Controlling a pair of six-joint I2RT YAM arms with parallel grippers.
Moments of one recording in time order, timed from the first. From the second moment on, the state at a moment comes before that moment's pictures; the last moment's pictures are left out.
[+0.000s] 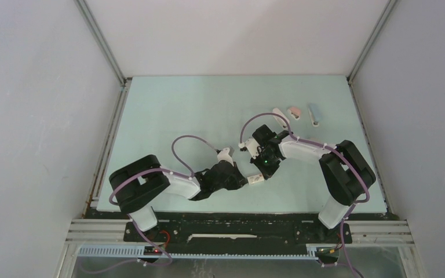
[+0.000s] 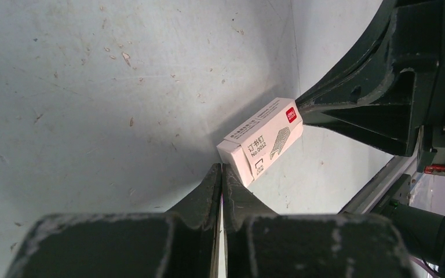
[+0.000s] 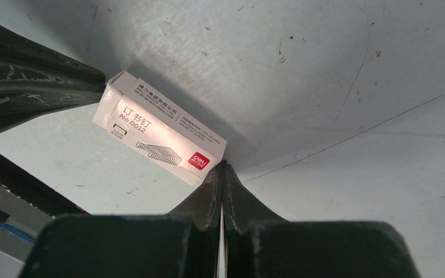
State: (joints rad) left arm -1.03 1.67 0.55 0.50 -0.13 -1.00; right arm 0.63 1.70 1.00 -0.67 -0.20 -0.25
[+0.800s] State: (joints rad) left arm -1.03 1.69 0.58 0.49 -0.12 -0.99; right arm 0.63 1.71 1.00 -0.67 -0.20 -0.25
